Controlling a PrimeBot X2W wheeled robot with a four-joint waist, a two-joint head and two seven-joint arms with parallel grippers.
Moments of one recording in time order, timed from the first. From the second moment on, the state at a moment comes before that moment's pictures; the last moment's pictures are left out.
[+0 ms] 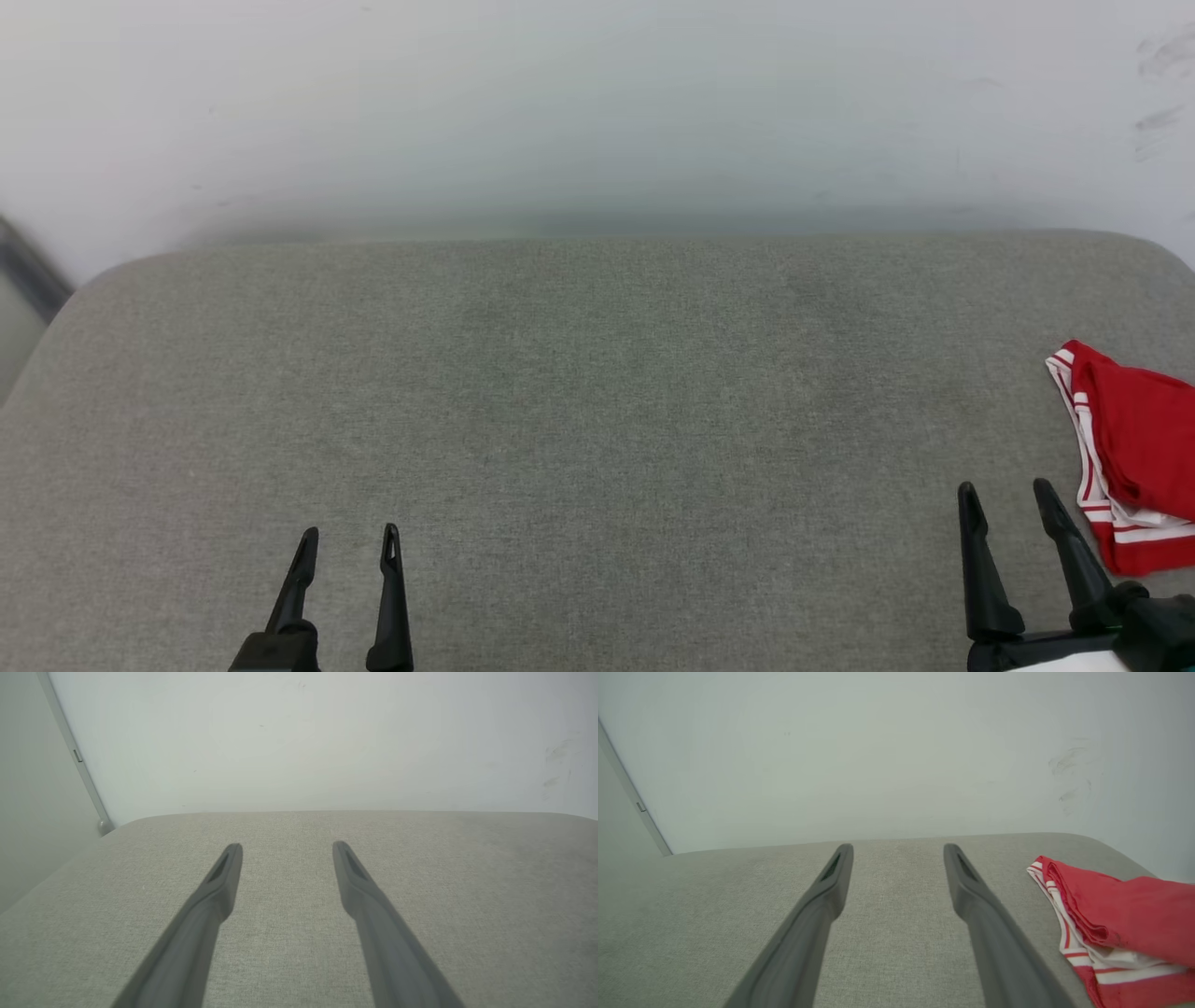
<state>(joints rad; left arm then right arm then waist) 0.20 0.05 -0.06 -0.05 -0.07 0.06 -0.26 0.15 -0.05 -0.04 -0.01 0.15 0.13 -0.26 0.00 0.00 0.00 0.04</state>
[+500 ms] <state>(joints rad) 0.20 0.05 -0.05 -0.02 -0.08 0.04 -0.26 0.17 -0.05 -0.04 0.01 0.16 0.13 -0.26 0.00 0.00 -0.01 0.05</state>
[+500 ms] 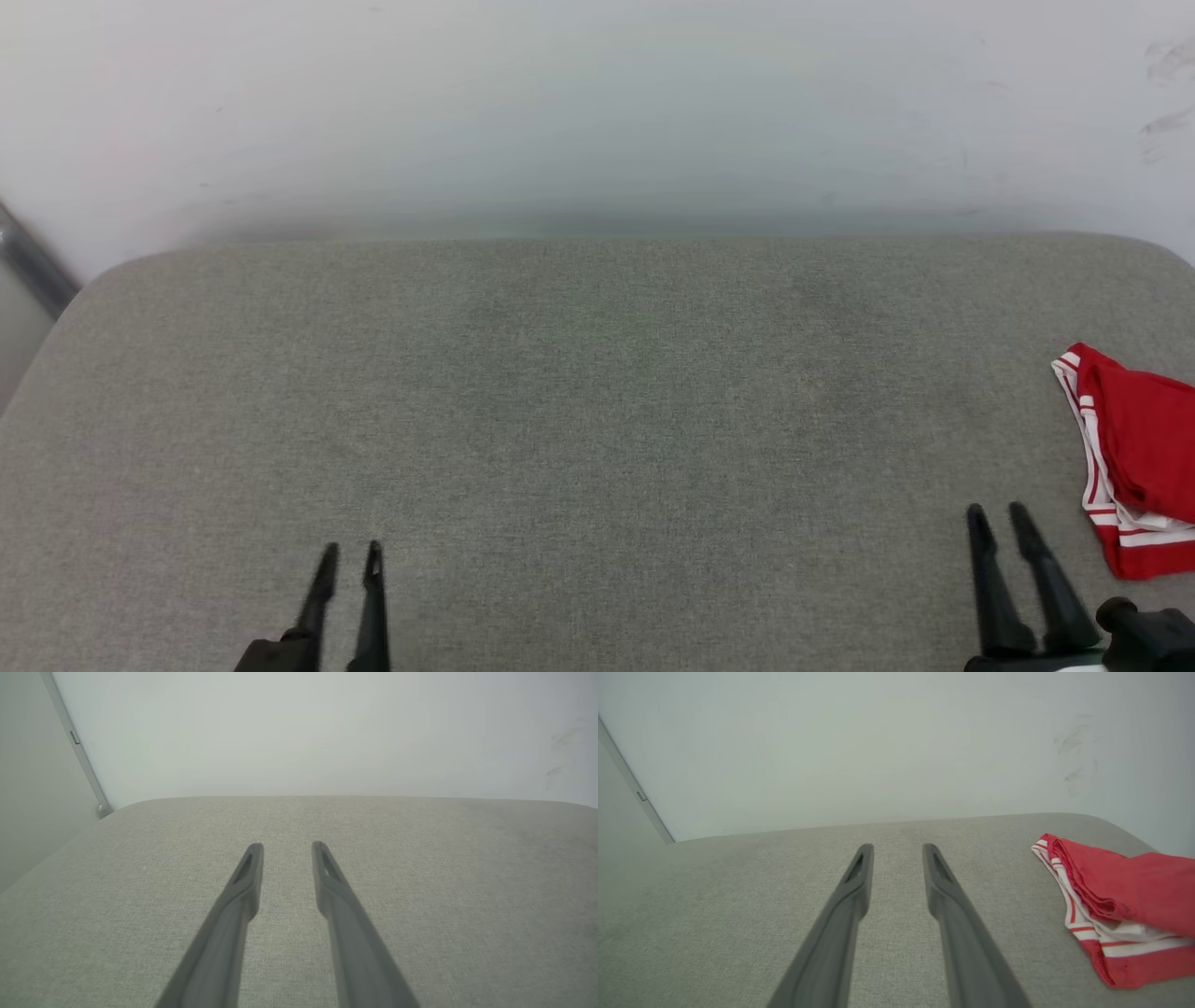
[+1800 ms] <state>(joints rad) 0.09 0.08 -0.03 0.11 -0.76 -0.03 -0.14 0.08 -0.07 -0.03 0.12 0.79 0.13 -0.13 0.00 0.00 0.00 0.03</state>
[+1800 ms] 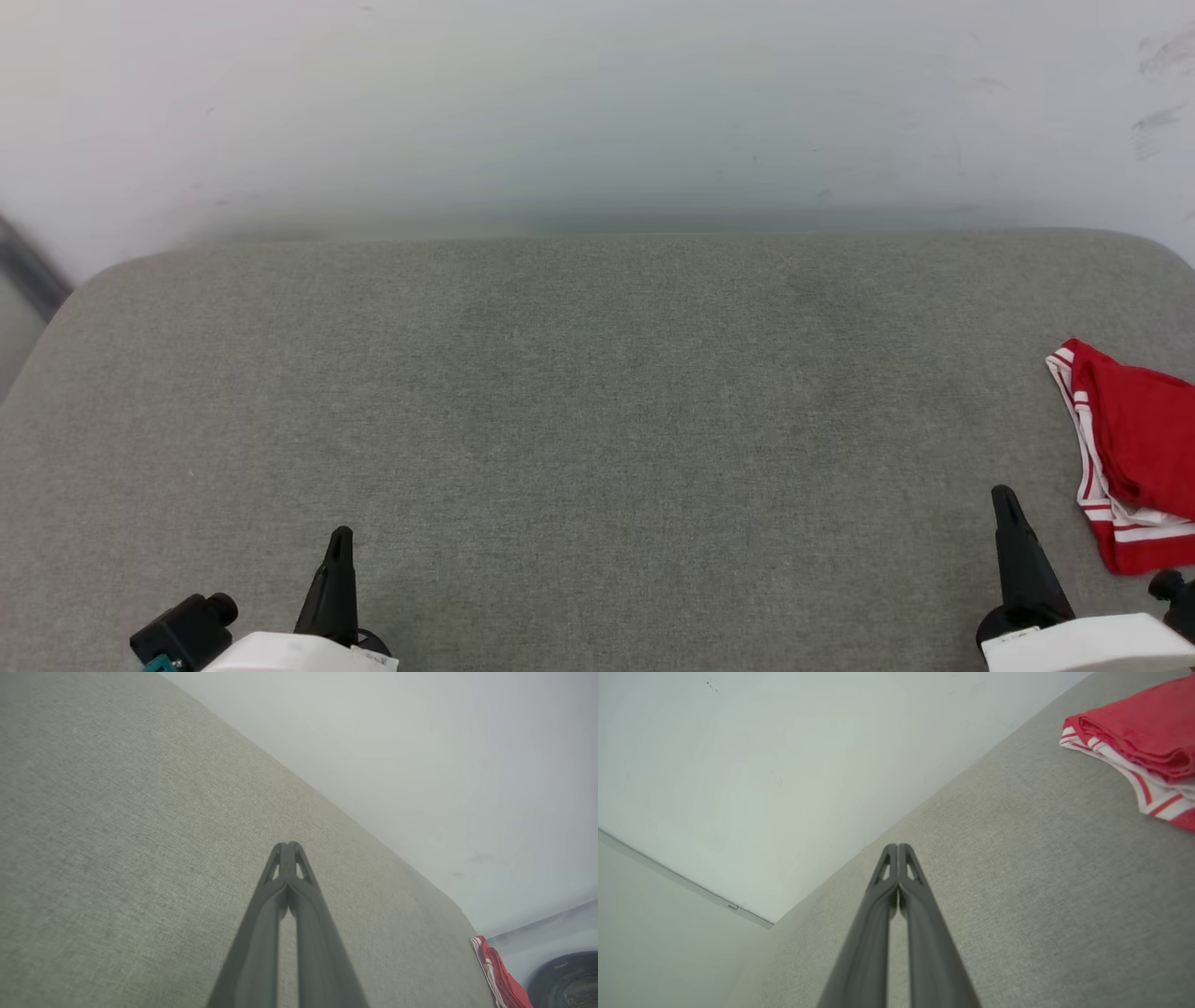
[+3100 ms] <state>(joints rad) -0.01 0.08 0.02 0.18 -1.23 -0.08 -0.03 -0.02 -0.08 -0.05 0.19 1.25 0.13 -0.02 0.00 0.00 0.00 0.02</state>
